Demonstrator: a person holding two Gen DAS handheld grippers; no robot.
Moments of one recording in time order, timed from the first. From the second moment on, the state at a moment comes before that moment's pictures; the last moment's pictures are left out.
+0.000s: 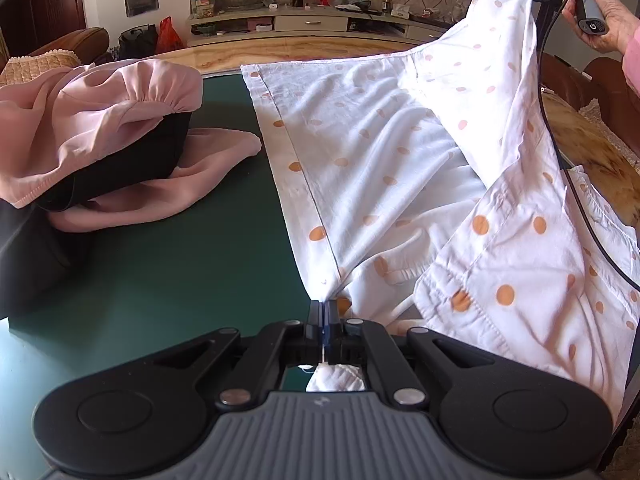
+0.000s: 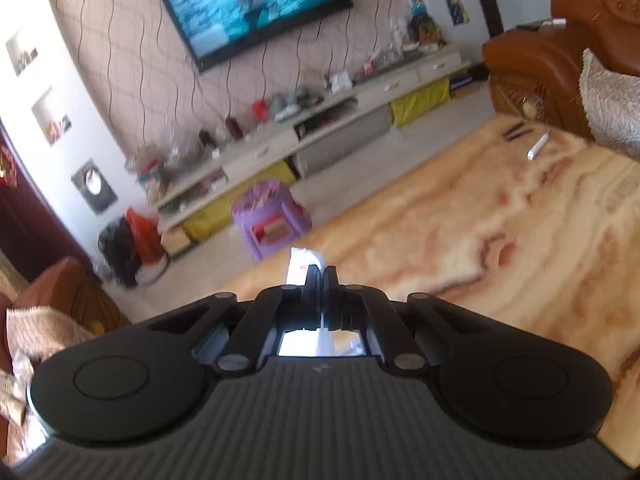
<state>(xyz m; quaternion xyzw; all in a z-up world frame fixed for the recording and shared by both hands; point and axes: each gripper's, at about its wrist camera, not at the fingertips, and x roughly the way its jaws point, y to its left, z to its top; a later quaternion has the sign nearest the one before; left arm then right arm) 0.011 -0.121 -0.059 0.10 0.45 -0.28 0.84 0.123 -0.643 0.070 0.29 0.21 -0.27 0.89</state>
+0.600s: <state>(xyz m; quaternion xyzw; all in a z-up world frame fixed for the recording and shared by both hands) 0.010 -0.121 -0.060 0.10 0.44 -0.28 0.84 0.293 -0.479 0.079 0.27 0.30 -0.11 0.91</state>
